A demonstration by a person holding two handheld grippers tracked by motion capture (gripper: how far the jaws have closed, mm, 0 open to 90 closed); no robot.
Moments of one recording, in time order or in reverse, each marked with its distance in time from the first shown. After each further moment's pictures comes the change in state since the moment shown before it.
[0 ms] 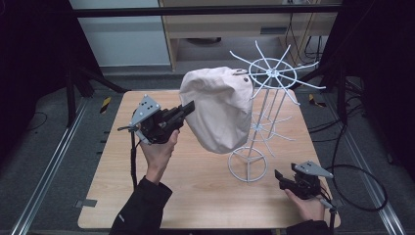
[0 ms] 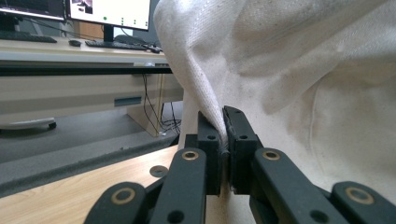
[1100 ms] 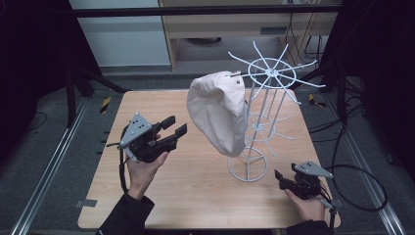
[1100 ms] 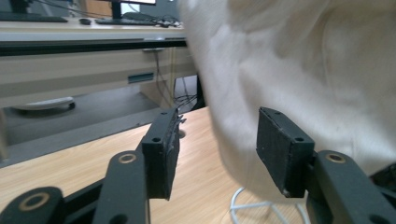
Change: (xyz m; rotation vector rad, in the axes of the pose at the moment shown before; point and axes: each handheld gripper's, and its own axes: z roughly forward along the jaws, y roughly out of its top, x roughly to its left) left arm 0.009 -0.029 -0.044 0.109 0.063 0.060; right arm 0.000 0.000 0.000 -0.001 -0.004 -0.007
